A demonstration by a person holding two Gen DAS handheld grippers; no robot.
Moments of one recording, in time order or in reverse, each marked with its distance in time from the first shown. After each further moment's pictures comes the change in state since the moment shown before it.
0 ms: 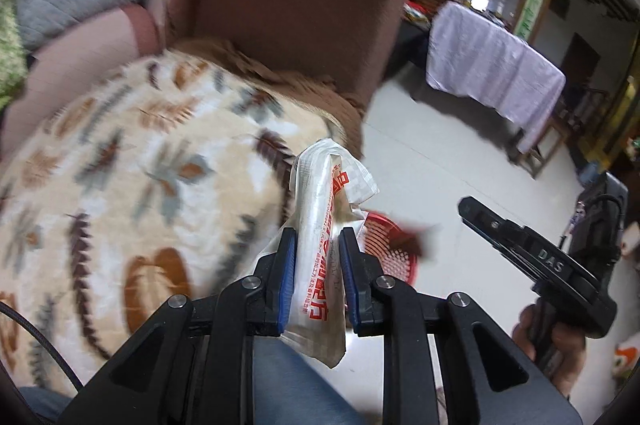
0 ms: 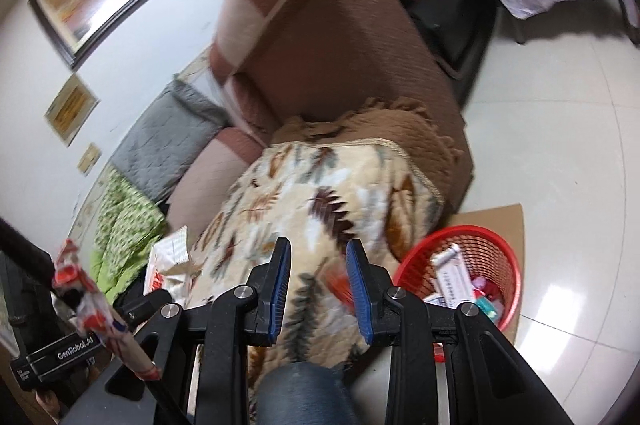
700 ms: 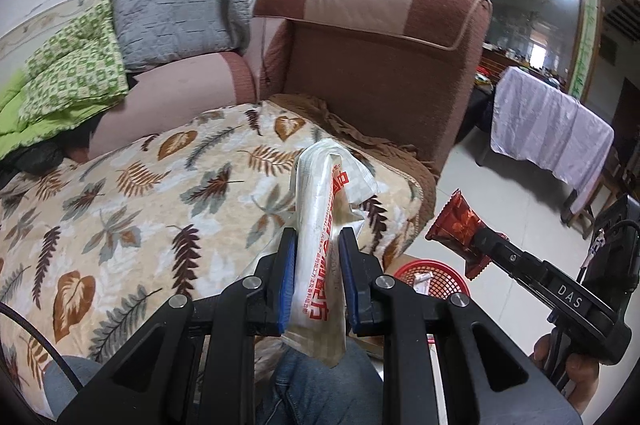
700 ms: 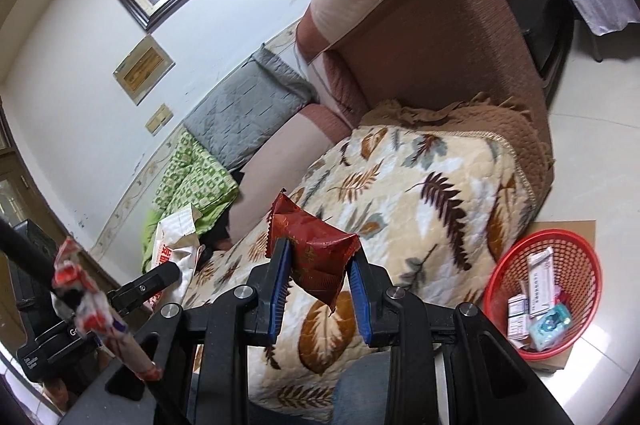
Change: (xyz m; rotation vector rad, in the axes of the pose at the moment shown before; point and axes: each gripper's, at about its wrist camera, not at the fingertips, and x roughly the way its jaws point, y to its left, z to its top) left arm -0.115 0.050 -0.021 -0.098 -0.248 0.265; right arm 0.006 0.101 -0.026 -0.151 0.043 0.251
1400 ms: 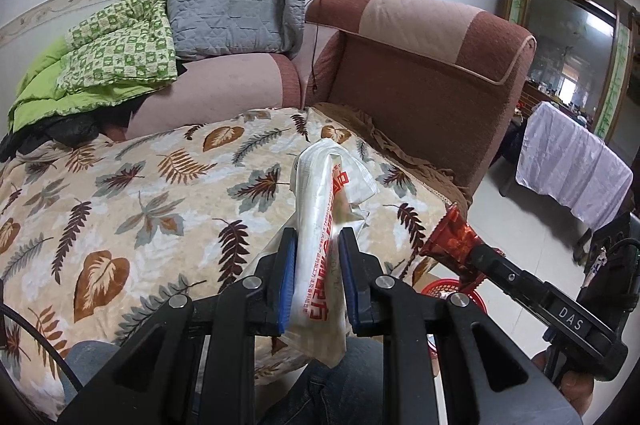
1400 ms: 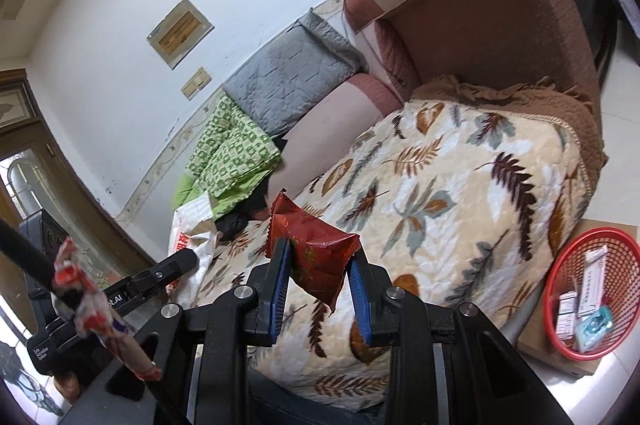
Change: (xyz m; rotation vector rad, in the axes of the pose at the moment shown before) left arm -0.026 0.071 -0.003 -0.138 -0.039 0.088; right arm 0.046 0.057 -0.017 -0.066 0.104 0.126
